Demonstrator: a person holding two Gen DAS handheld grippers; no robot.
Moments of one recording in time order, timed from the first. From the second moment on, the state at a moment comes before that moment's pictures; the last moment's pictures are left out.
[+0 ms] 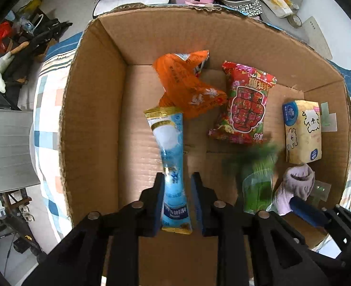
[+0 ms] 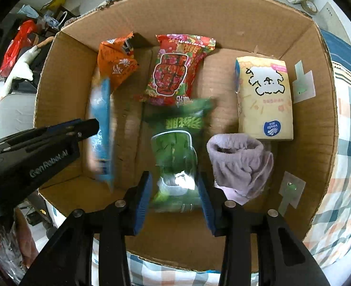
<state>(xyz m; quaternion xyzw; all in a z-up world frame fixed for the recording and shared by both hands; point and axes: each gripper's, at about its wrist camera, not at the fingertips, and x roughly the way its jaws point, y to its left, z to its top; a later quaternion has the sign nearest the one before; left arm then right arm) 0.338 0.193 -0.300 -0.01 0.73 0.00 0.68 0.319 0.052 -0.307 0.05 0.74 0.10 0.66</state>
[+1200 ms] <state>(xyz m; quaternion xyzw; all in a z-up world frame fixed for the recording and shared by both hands) 0.279 0.192 -0.197 -0.02 0.63 0.03 0.78 0.289 0.008 -0.242 0.00 0.69 0.04 0.72</state>
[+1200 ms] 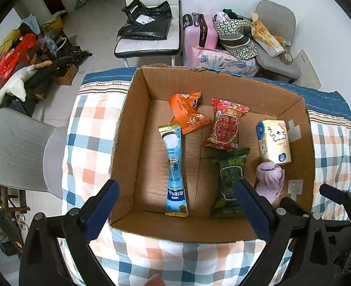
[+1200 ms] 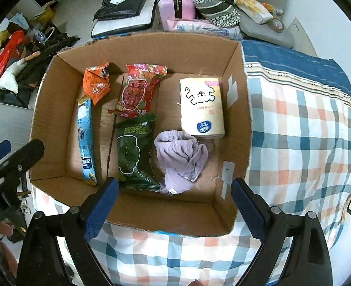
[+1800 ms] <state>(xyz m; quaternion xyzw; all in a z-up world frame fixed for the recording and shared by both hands) 0.198 0.184 -0.068 -0.01 0.54 0.03 0.84 0.201 -0.006 -0.094 0.00 0.58 0.03 0.82</state>
